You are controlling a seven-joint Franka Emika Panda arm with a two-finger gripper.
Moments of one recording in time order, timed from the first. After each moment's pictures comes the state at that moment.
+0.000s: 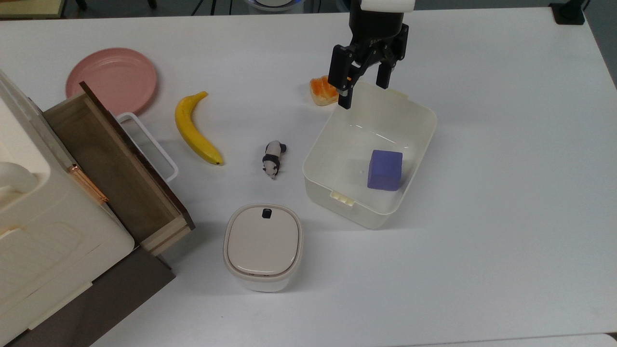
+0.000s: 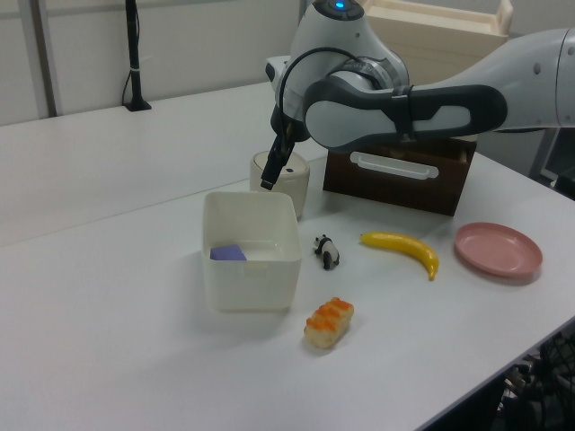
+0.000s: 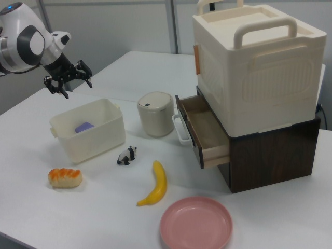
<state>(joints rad) 0.07 0.08 0.26 -1.80 -0.23 2.25 -0.30</state>
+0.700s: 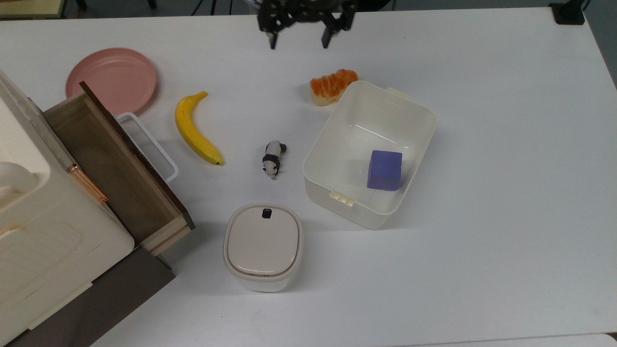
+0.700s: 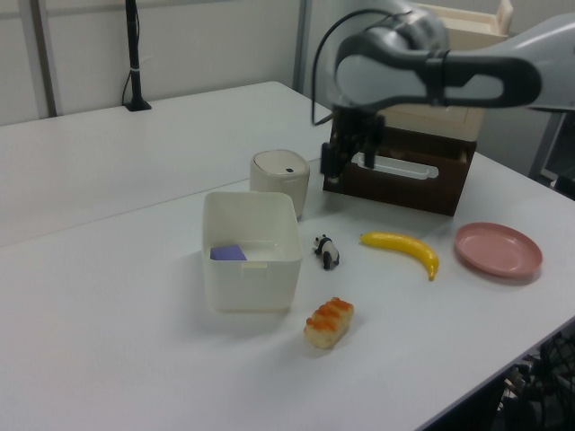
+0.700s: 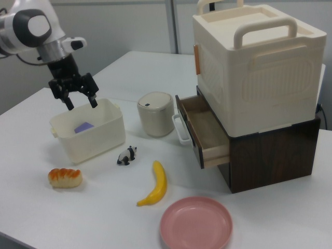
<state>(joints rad) 0.02 -0.02 0.19 -1.77 -0.20 1.73 0.06</state>
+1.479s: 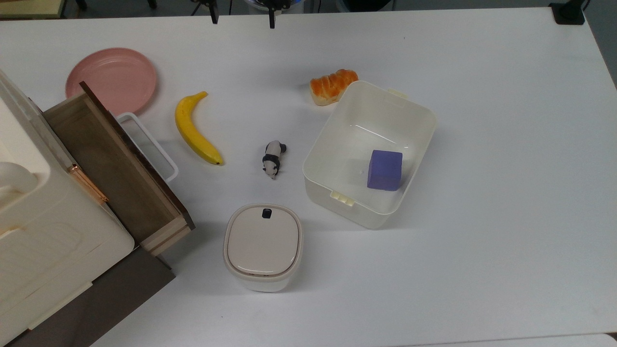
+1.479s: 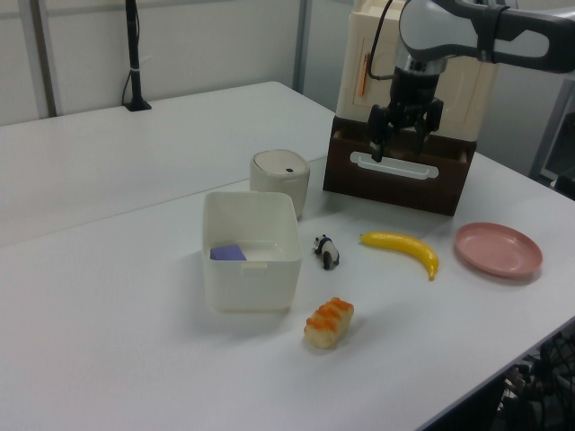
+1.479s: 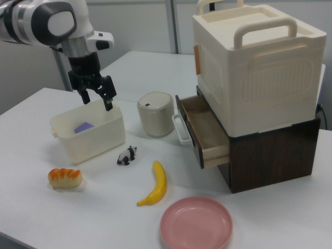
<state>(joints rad) -0.02 -0.08 0.02 -1.78 -0.01 1.72 0.07</state>
